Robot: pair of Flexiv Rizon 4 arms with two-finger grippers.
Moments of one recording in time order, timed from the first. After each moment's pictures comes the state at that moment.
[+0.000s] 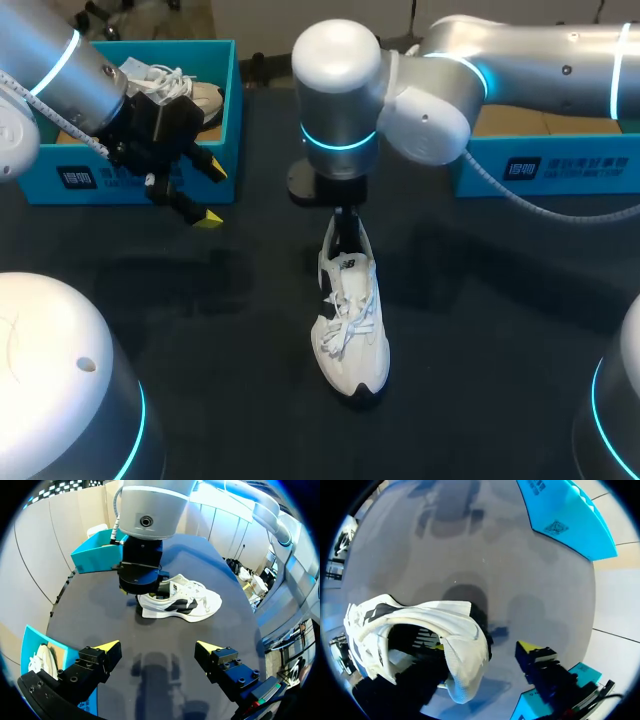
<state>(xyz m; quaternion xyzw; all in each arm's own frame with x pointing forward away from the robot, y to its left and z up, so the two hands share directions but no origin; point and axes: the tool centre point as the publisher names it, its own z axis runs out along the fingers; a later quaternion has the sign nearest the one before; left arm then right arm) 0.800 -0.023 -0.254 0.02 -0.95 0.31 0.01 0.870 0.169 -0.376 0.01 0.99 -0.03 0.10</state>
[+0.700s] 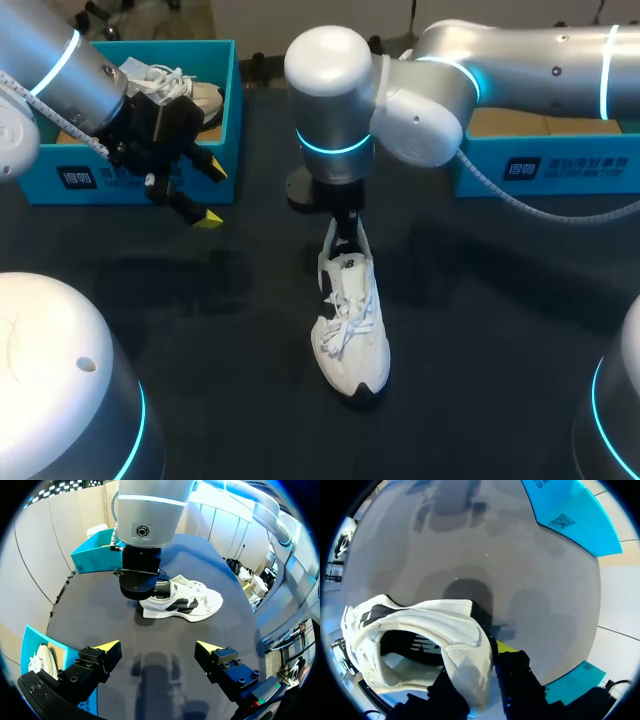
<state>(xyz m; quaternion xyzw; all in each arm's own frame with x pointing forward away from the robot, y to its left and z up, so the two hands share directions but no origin) 0.800 -0.023 -0.254 0.02 -0.95 0.31 0.01 0.865 0.168 -0.387 0.02 1.00 -0.05 0.08</state>
